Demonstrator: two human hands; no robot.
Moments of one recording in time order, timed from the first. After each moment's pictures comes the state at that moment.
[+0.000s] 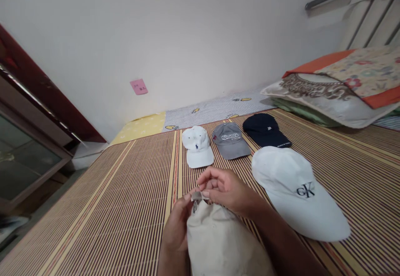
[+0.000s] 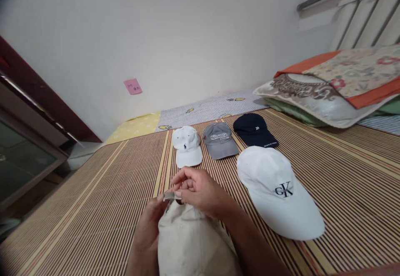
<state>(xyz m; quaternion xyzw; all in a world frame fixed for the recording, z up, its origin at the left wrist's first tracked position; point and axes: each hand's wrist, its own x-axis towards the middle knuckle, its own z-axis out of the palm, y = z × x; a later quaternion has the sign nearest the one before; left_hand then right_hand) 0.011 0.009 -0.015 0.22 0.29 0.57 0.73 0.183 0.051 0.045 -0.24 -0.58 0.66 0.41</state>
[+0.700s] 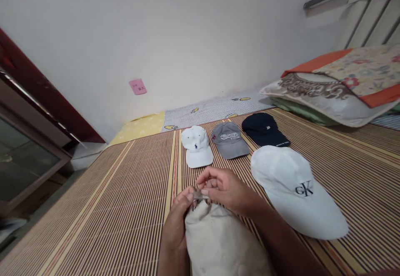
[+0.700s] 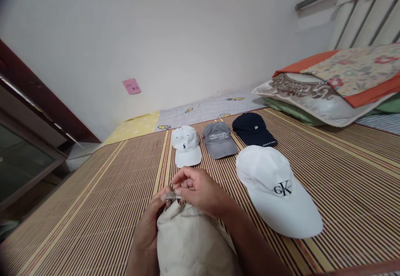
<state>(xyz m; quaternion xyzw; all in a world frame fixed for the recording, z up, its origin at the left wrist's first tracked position) 0.013 0.008 0.005 0.30 0.29 0.58 0.70 0.182 0.052 0.042 -0.26 -0.61 0.64 0.40</state>
